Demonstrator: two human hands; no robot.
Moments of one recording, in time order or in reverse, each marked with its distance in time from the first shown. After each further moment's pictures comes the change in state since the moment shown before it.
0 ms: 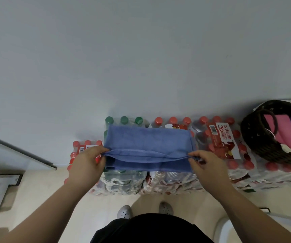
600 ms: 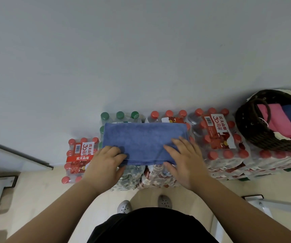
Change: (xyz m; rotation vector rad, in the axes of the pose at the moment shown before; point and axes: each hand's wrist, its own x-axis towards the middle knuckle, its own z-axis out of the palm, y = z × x) left_hand -0.006 0.012 0.030 0.371 -0.245 0.479; right_hand -0.006 -0.007 0.043 -0.536 -0.212 -0.277
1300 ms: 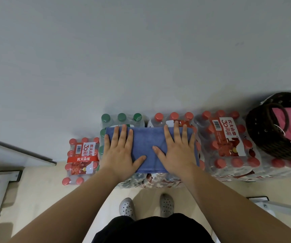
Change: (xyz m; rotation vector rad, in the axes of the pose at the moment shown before) left_hand 0.063 0.012 0.029 0.109 -0.242 -0.305; right_hand 0.077 -0.017 0.022 -0.044 -0.140 0.214
